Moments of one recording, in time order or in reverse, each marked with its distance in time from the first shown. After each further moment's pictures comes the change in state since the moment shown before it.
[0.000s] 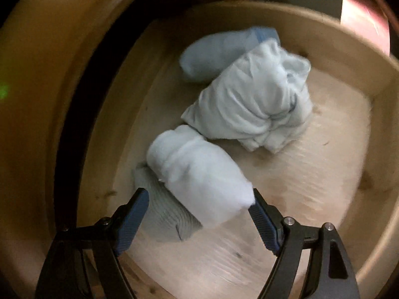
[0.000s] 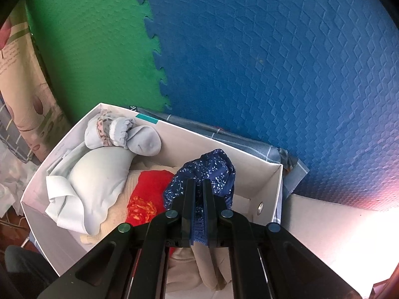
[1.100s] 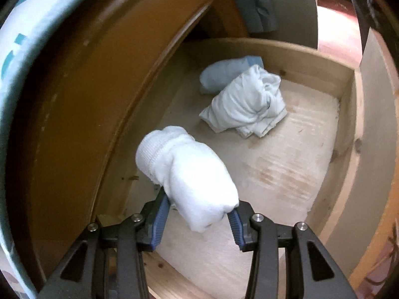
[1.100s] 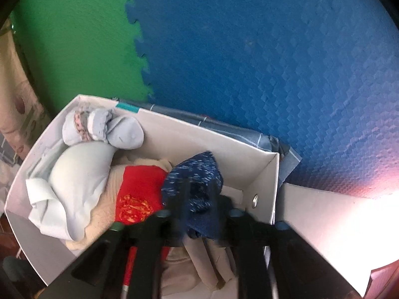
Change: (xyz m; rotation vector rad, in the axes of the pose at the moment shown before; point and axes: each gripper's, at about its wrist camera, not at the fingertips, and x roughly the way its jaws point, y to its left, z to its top) left arm -0.086 -0.016 -0.090 -0.081 -0.138 0.020; right arm 0.017 -0.004 0.003 0.049 0.053 -0.101
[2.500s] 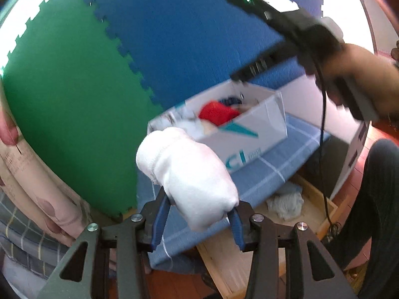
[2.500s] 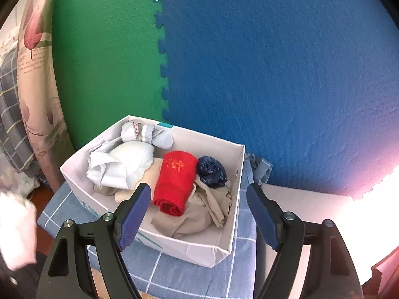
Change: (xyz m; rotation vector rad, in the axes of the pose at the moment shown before) left arm -0.260 0.128 0.007 -0.482 -0.326 0.263; right arm -0.144 0.032 -0.104 0.004 -0.296 -0.052
